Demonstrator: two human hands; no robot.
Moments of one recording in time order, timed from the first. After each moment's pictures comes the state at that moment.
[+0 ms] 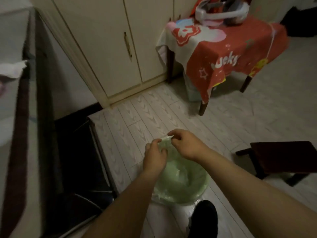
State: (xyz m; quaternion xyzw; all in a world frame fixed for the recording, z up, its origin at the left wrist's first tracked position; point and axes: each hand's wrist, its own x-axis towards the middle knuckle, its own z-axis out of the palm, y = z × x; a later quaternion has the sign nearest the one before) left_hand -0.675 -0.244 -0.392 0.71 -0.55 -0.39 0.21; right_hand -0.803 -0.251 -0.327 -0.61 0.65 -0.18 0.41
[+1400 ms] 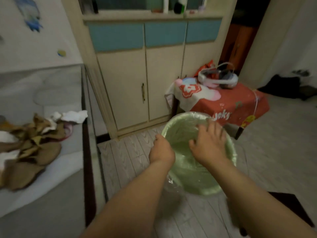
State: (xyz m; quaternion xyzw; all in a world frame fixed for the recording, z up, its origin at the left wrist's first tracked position) left_hand -0.688 -0.285 -0.194 0.75 -0.57 -0.27 0.19; right_hand -0.812 -0.264 -0.155 -0.63 0.76 -0.12 0.03
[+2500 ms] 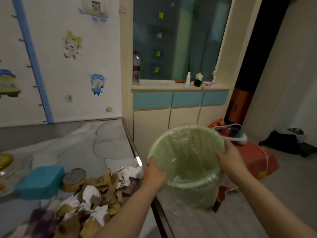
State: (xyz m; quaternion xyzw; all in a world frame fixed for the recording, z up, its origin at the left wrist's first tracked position) left_hand -0.481 -0.285 -0.057 0.65 -0.53 -0.40 0.37; right_hand -0.696 -0.281 0.010 -0.53 0.70 -0.44 0.20
